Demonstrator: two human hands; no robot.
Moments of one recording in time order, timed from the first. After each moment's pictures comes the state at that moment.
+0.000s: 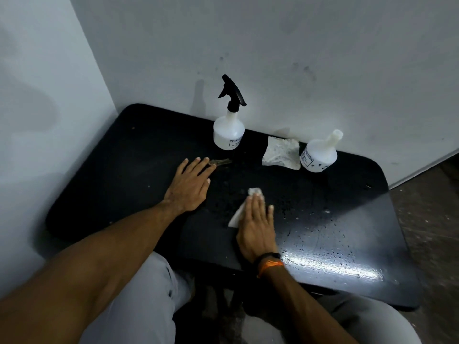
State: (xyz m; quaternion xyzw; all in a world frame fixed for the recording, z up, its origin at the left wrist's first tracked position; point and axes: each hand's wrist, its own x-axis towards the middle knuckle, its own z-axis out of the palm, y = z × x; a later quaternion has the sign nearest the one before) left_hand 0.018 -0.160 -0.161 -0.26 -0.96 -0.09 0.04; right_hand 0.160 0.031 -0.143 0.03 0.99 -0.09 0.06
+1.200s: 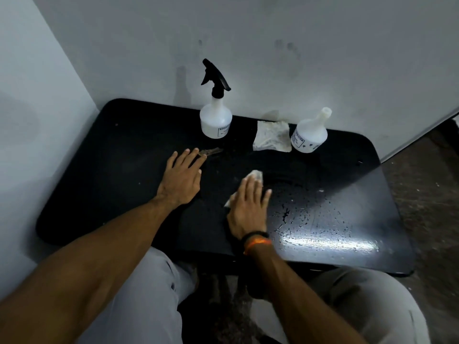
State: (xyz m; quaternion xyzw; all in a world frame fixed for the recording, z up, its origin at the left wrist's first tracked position) left_hand 0.019 -0.156 -0.159 -0.25 -0.96 -0.10 0.04; right_hand 0.147 0.012 -0.147 0.15 0.98 -0.10 0.03
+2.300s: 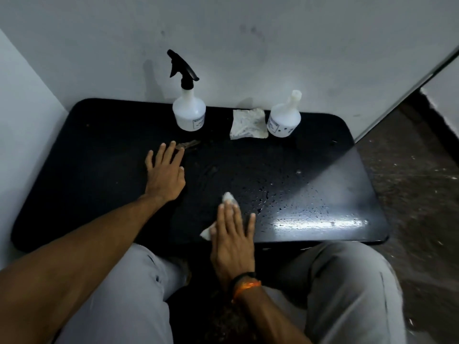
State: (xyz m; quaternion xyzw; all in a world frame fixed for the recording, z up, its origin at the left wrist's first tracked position) left_hand 0.036 -0.138 -0.150 -0.21 -0.97 -0.13 0.03; right_hand 0.254 -0.009 -0.162 0.11 0.99 -0.11 -0.01
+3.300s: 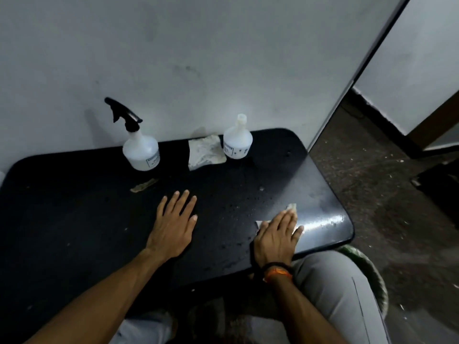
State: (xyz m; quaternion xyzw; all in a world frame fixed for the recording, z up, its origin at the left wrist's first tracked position) left_hand 0.080 -0.062 -0.157 -0.38 -0.92 -0.08 0.01; right_hand 0.243 0.139 -0.161 0.47 0.87 -0.10 -0.05
